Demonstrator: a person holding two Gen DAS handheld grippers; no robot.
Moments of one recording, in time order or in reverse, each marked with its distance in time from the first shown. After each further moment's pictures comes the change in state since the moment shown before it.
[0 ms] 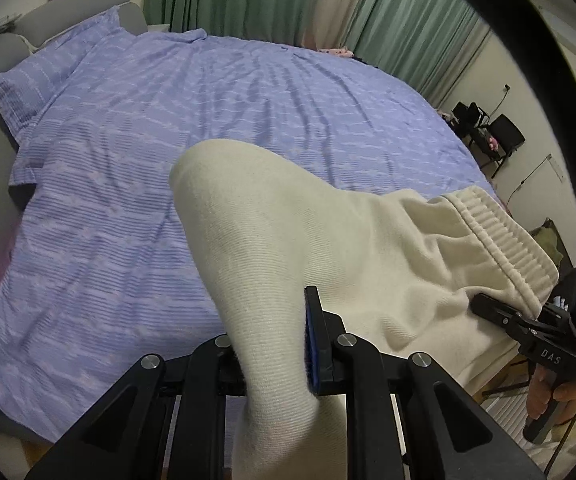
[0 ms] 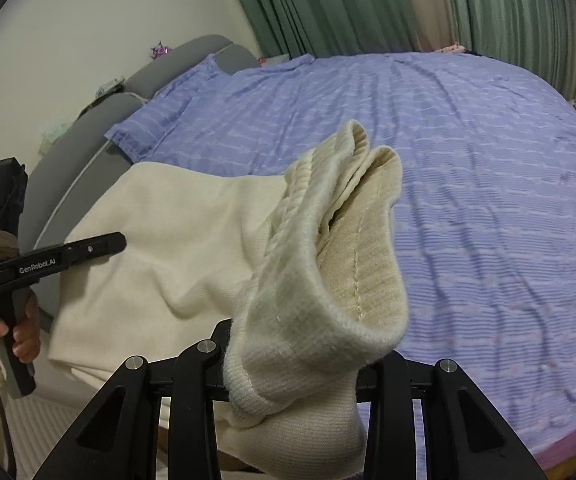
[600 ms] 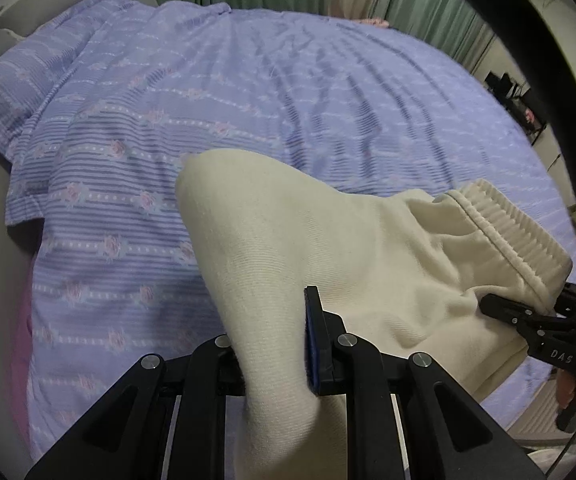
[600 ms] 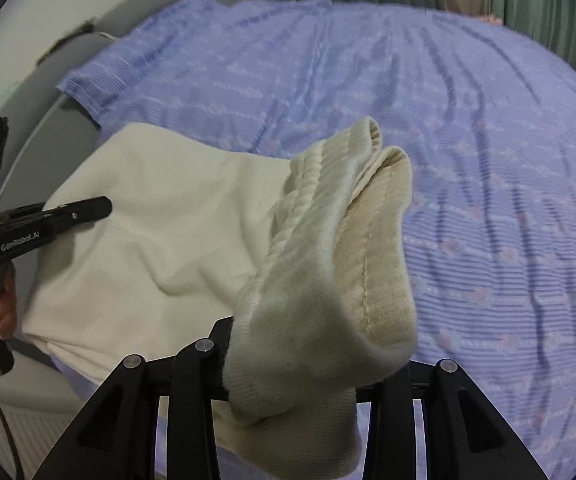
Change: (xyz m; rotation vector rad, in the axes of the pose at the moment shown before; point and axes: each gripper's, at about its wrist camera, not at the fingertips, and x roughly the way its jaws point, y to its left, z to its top) left arm 0.132 0.167 0.075 0.077 0.100 0.118; right arm 0.237 0.068 0.073 -0.019 0.203 -0.054
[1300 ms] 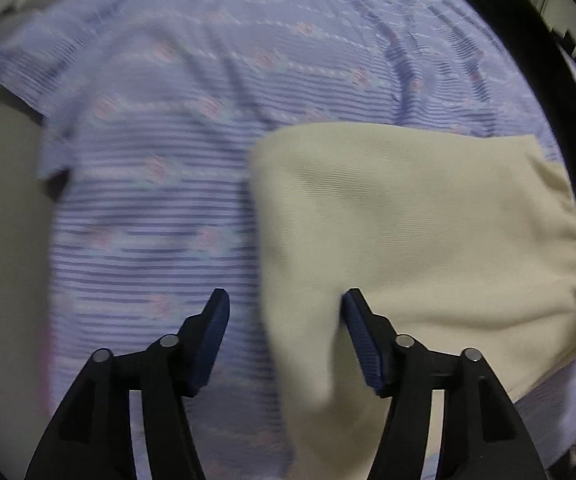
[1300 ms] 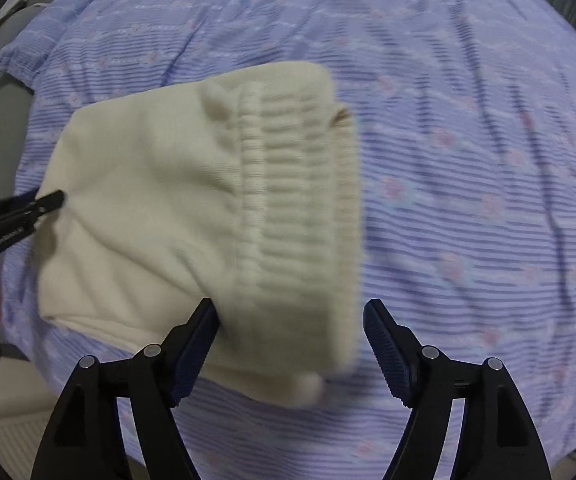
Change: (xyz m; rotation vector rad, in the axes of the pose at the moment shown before) left arm 0.061 0.035 -0.048 0.017 0.125 0.326; right arm 0.048 -0.034 -0.049 0.090 0.216 -0.108
